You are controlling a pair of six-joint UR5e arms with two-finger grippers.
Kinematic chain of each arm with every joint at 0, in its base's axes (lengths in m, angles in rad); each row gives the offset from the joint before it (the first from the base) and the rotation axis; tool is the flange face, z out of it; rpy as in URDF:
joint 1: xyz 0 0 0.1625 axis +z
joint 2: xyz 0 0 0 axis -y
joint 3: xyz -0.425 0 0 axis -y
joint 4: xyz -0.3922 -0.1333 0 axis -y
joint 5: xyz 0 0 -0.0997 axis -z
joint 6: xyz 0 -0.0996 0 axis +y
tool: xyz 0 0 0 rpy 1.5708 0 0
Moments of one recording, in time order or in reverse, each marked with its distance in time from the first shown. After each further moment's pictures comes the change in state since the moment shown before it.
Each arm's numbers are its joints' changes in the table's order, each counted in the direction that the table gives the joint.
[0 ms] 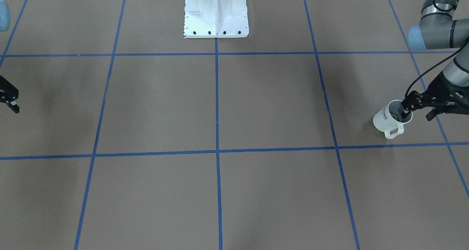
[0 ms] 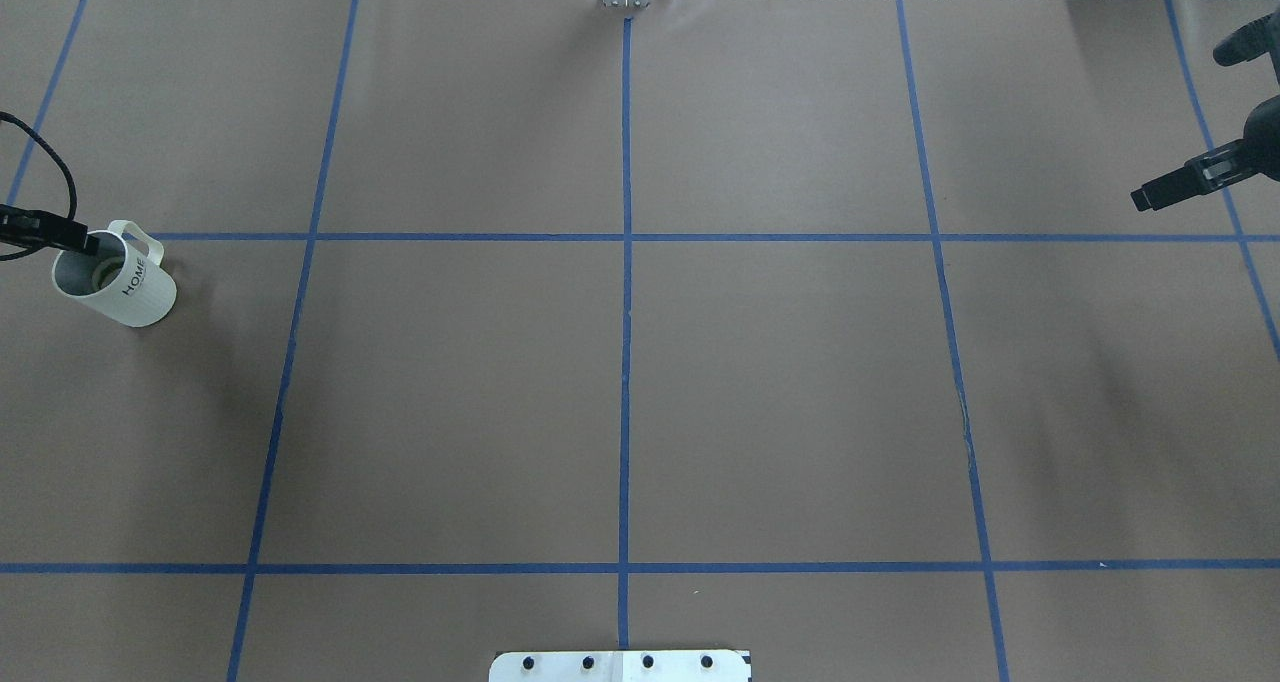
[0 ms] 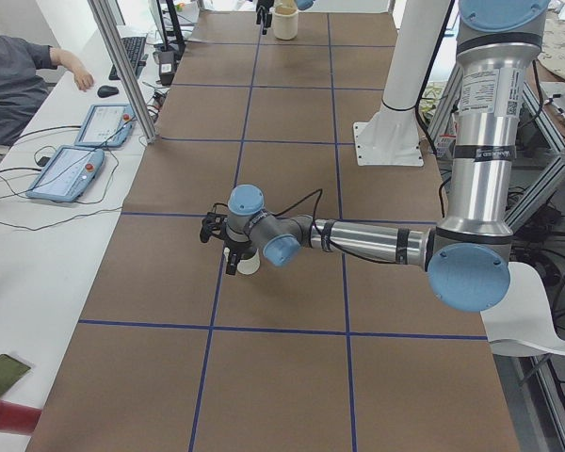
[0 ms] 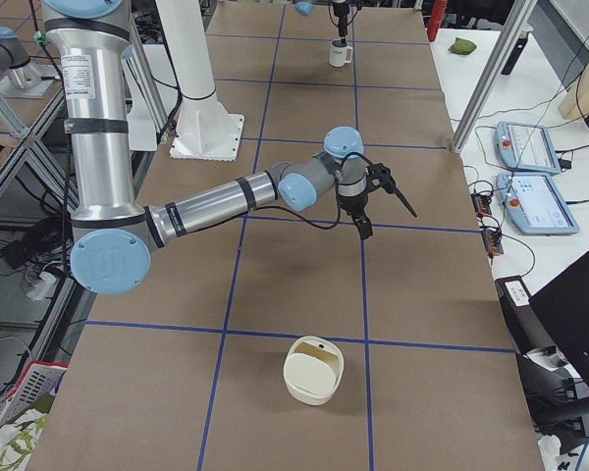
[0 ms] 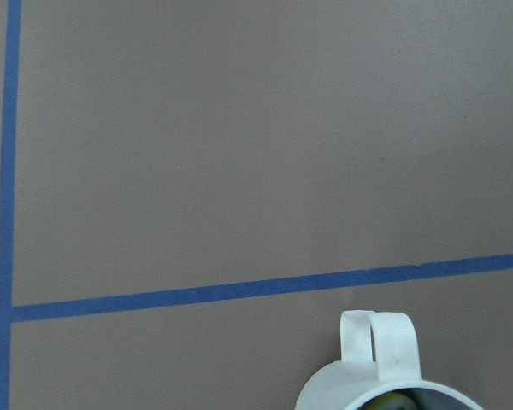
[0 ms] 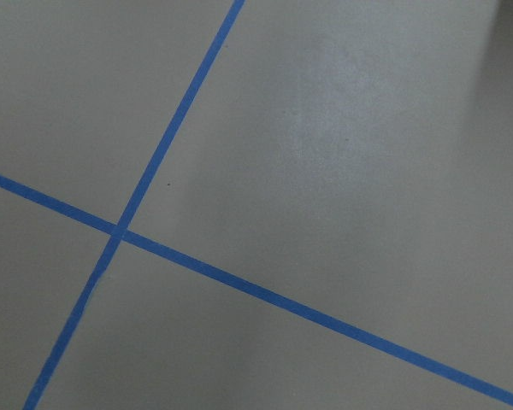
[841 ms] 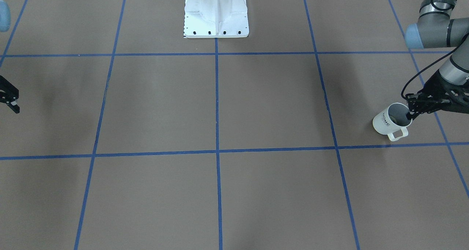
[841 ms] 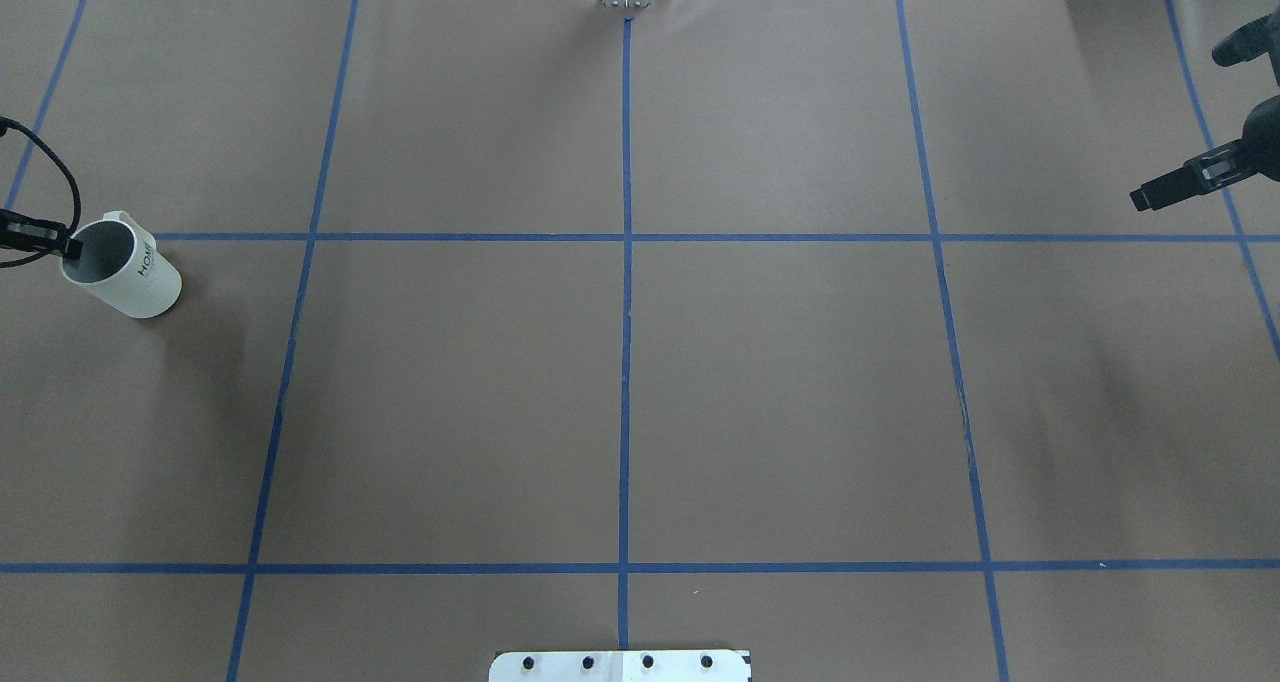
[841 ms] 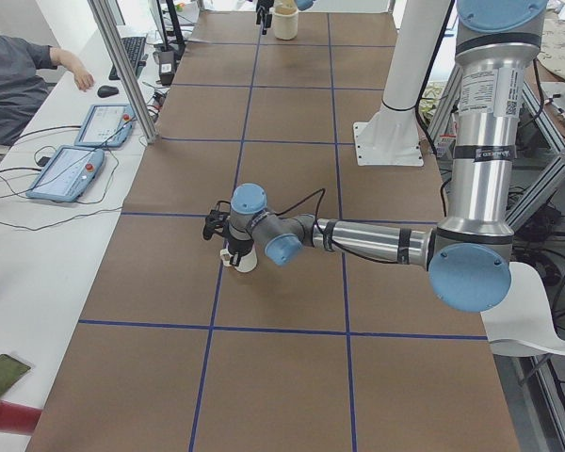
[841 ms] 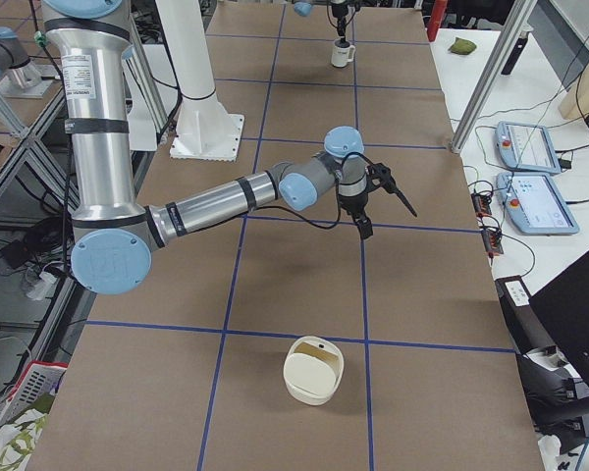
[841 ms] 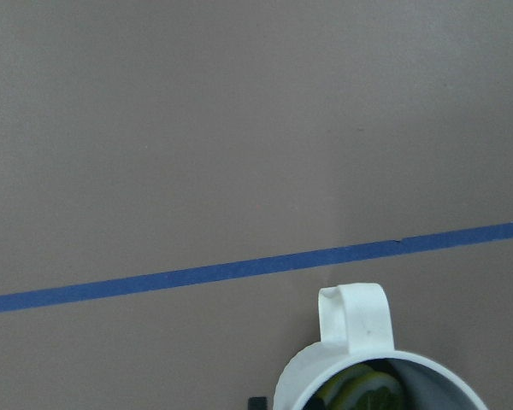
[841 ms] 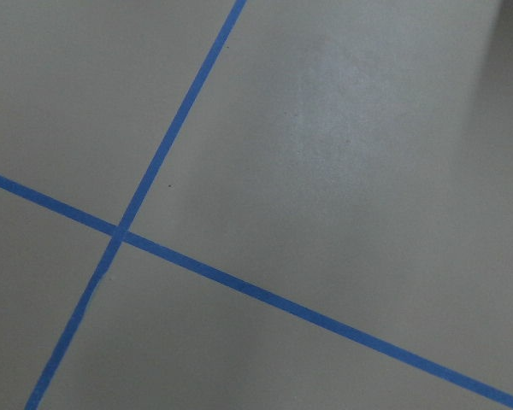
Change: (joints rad) left arm 0.005 0.009 -0.029 -0.001 -0.015 -0.010; right arm -0.001 0.008 -0.001 0.000 -0.001 0.001
